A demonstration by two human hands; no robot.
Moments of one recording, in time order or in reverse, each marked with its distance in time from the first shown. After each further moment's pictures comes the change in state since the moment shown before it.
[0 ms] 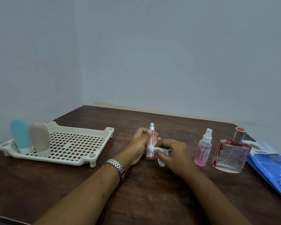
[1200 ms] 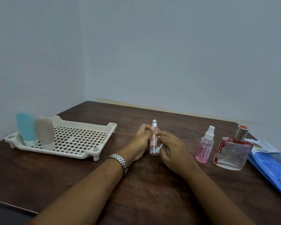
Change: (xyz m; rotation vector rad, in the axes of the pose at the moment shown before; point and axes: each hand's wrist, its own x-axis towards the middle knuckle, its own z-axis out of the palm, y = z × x) left_hand -0.005 0.003 0.003 0.051 0.012 0.002; right_hand -0.002 -0.009 0.003 -0.227 -0.018 -0.133
